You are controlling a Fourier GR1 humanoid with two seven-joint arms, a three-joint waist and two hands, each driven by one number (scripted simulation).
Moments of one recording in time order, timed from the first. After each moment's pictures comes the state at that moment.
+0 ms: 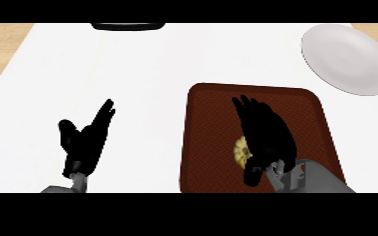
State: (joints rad) left arm -0.01 0.24 -0.20 -1.45 0.23 0.18 0.17; right arm -0.42 -0.39 0.69 -1.77 0.56 0.34 1.04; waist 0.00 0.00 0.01
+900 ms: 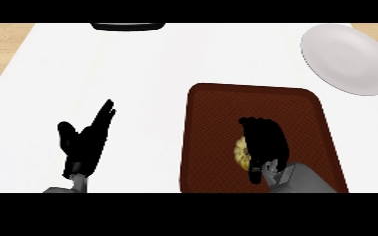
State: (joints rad) left arm 0.01 0.21 -0.17 -1.45 0.21 0.14 0.16; right arm -0.32 -0.33 0.66 -1.60 0.73 0.40 0.94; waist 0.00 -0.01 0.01
